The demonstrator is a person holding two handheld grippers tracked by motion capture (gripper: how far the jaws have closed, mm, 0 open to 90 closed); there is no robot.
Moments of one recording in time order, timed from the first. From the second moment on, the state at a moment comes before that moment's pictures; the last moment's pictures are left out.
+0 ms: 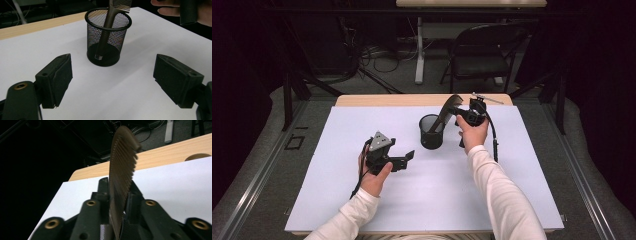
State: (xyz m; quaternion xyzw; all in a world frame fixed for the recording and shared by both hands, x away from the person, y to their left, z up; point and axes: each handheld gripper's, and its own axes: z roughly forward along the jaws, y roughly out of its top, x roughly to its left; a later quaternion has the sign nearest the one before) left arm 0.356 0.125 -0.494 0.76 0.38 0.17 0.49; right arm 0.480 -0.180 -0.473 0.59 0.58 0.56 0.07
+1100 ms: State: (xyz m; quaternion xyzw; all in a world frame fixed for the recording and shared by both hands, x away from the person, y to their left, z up) left arm 0.361 0.130 -0.495 0.76 0.39 0.16 0.50; right arm 0.473 -0.184 -0.469 0.56 0.61 0.55 0.07
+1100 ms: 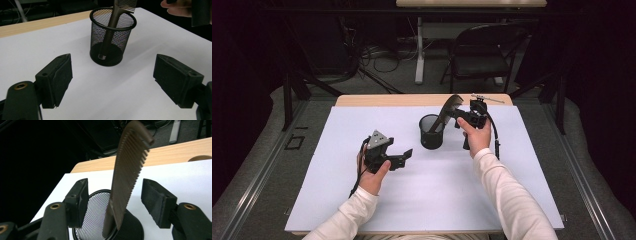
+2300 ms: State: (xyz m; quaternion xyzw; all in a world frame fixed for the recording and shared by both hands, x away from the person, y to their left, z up) left arm 0.370 0.142 -0.491 0.74 0.41 0.16 0.51; right arm 0.440 -0.185 -0.462 0.54 0.64 0.52 0.15
